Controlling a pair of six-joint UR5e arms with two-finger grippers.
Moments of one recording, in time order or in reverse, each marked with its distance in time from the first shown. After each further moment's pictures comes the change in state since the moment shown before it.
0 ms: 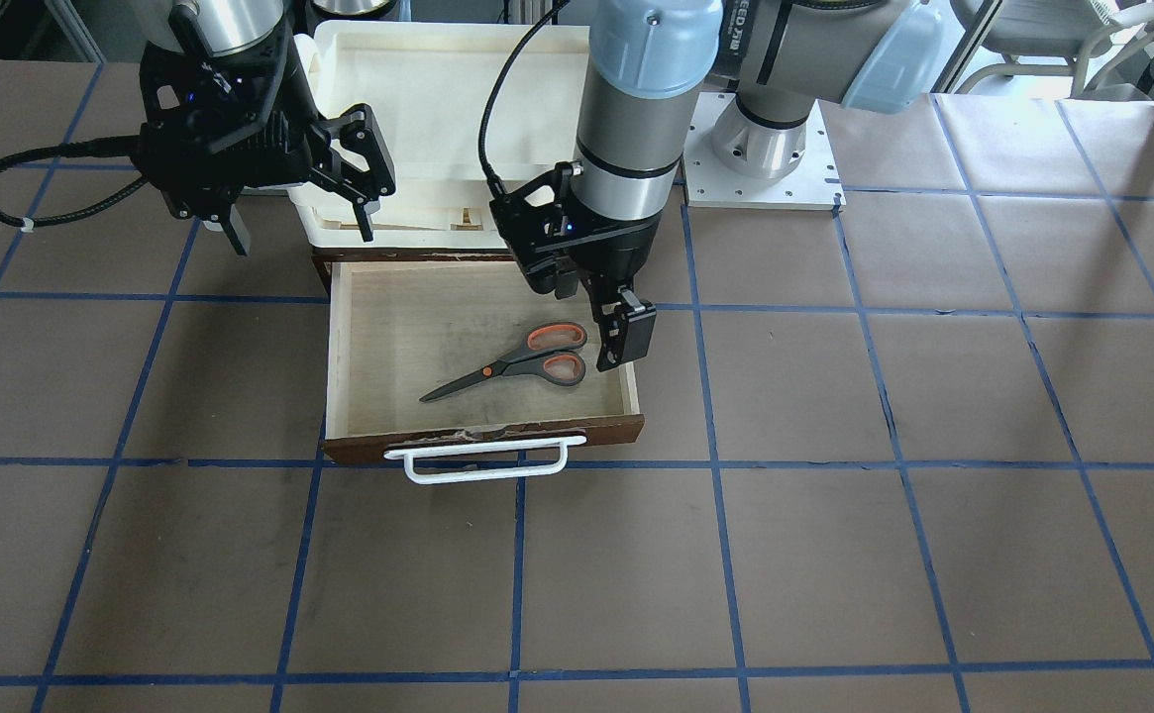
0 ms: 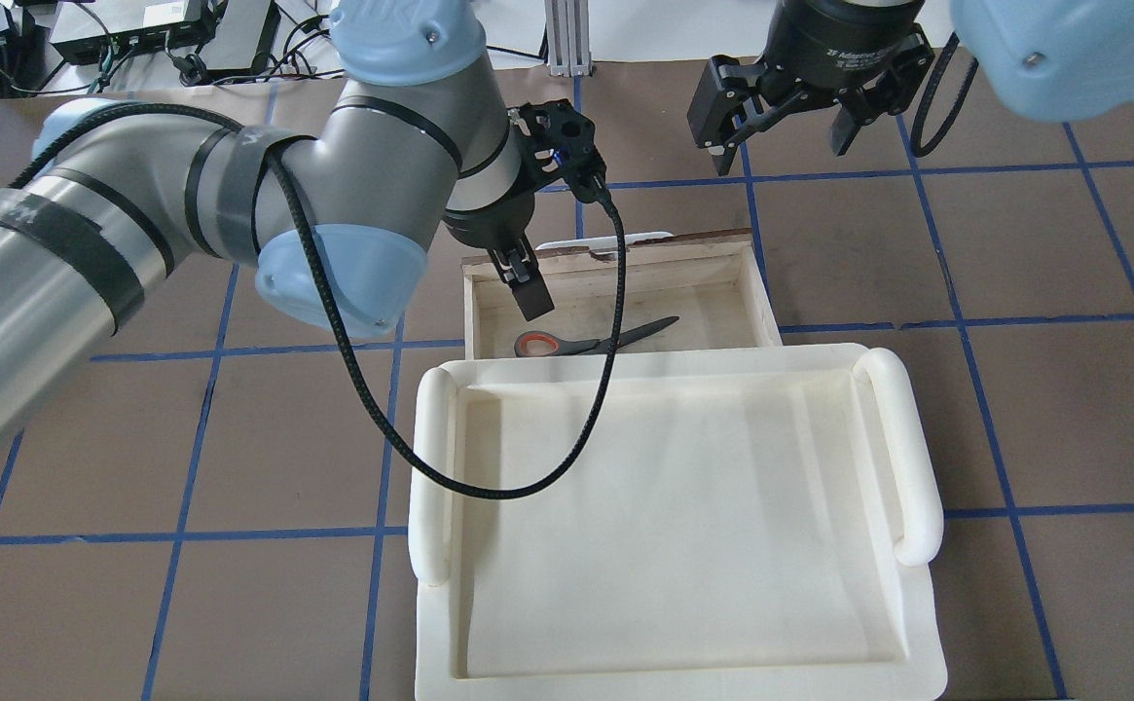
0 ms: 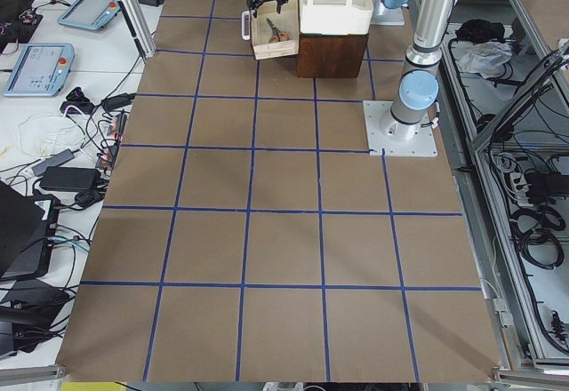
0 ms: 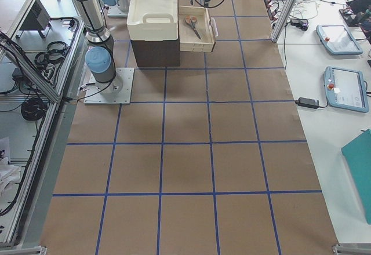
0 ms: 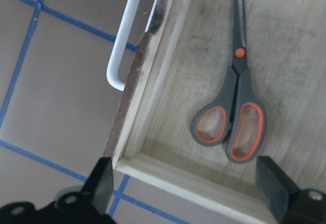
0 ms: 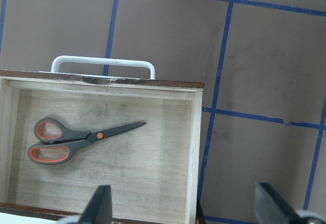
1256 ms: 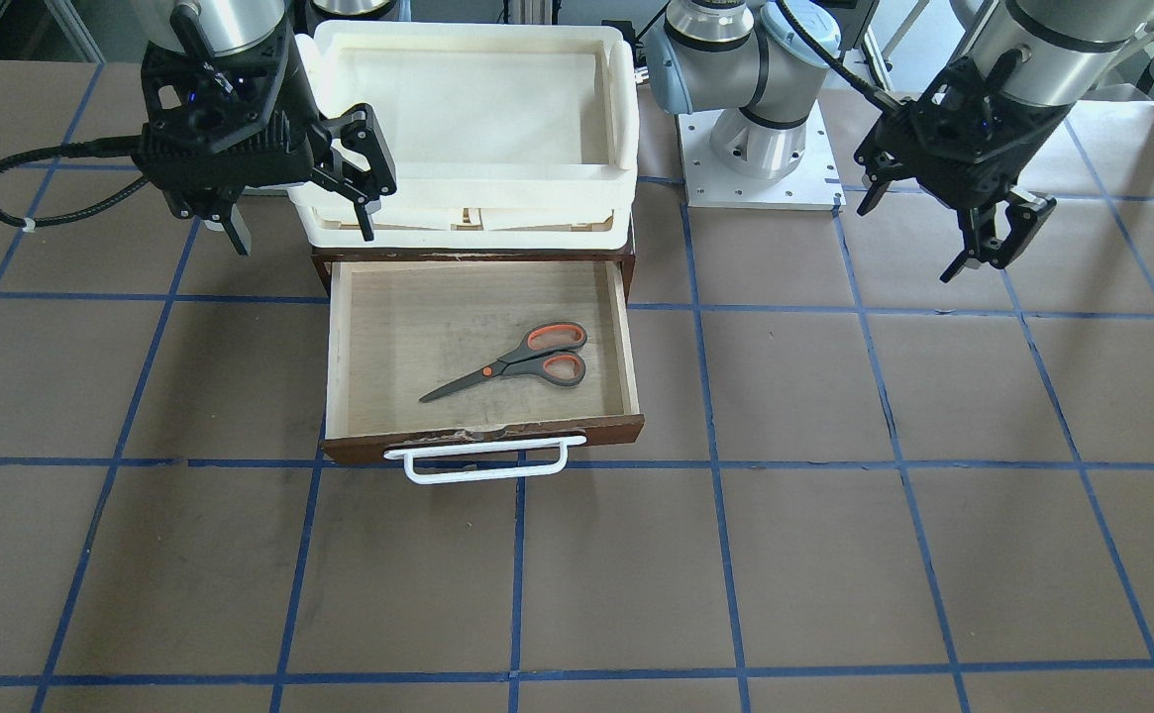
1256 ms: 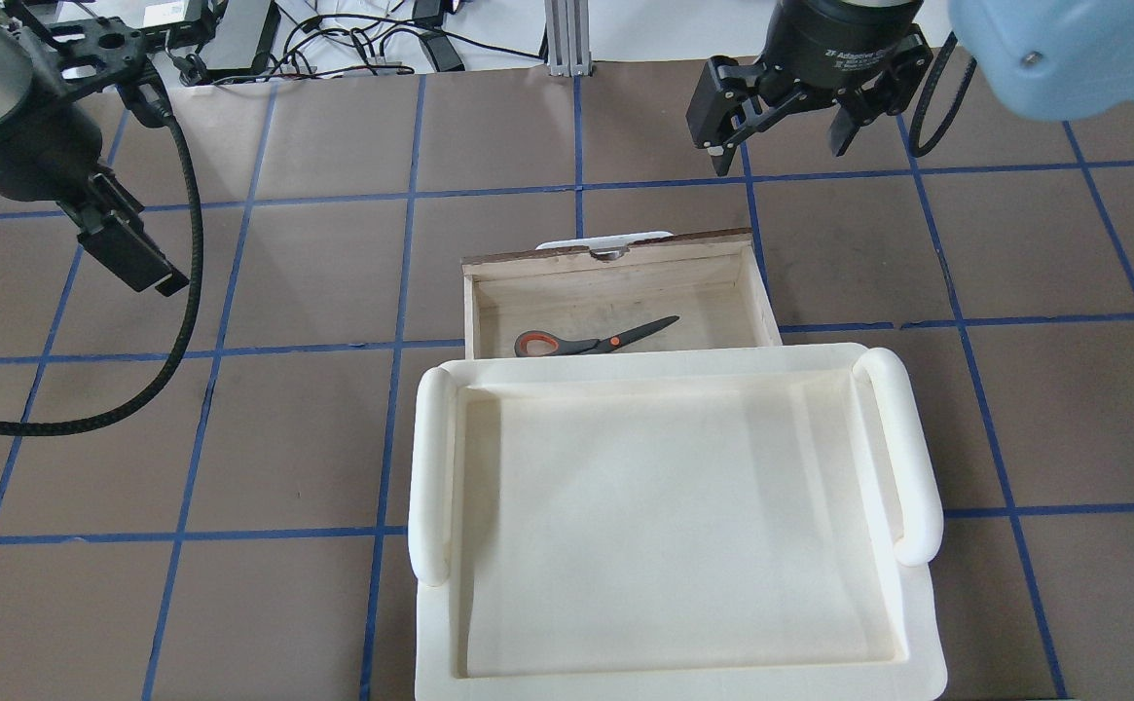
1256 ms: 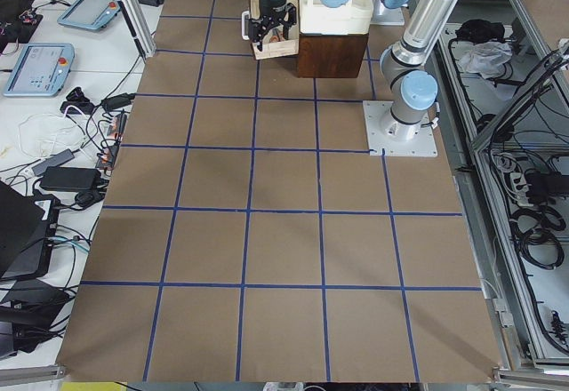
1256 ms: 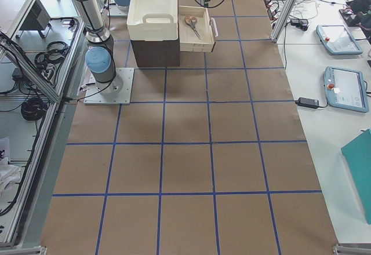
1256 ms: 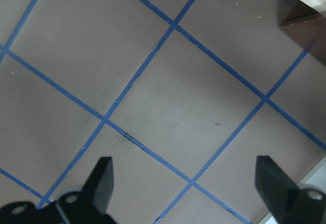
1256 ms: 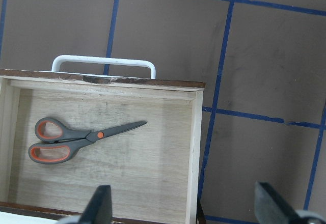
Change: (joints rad) left arm 0.487 0.229 0.037 -0.369 0.036 0.163; right arm 0.001 0.000 0.000 0.001 0.000 0.000
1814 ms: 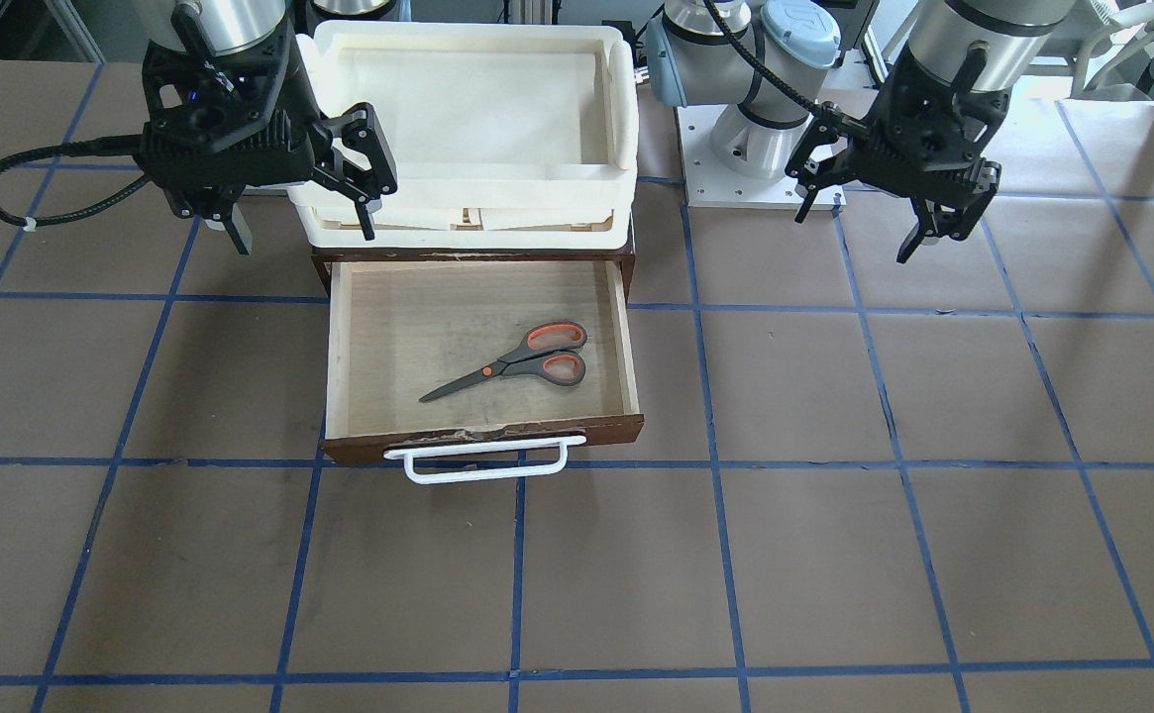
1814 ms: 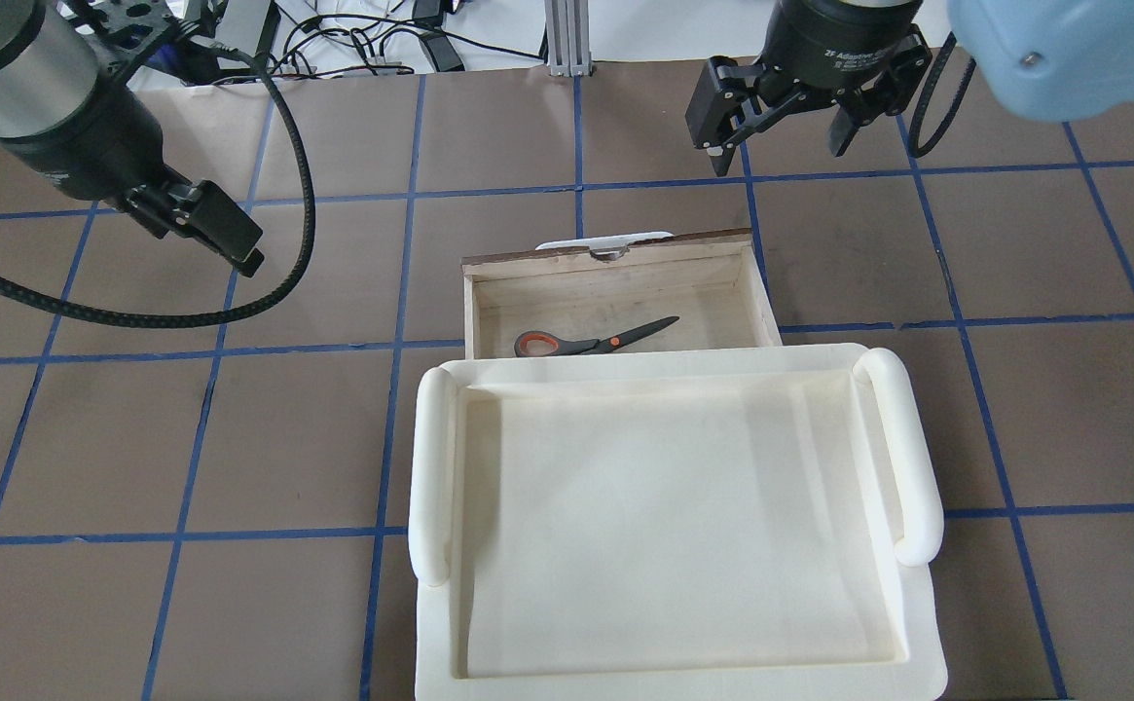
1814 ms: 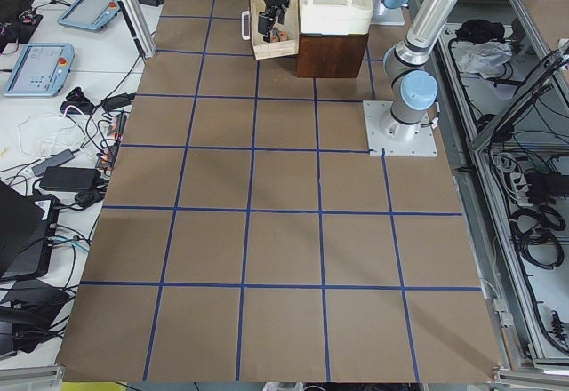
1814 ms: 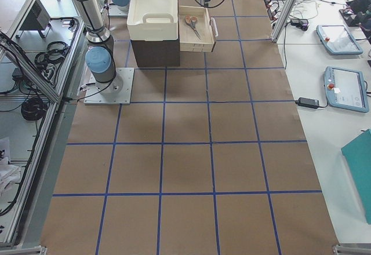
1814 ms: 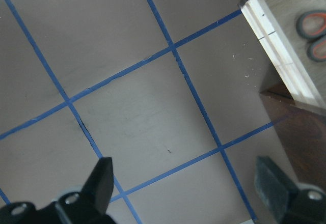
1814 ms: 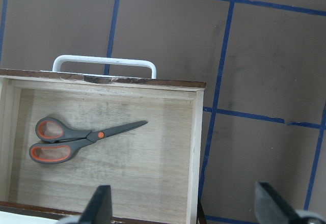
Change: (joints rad) left arm -0.128 -0.003 0.002 0.016 -0.017 -0.550; right arm 0.001 0.000 0.000 0.000 0.001 0.000
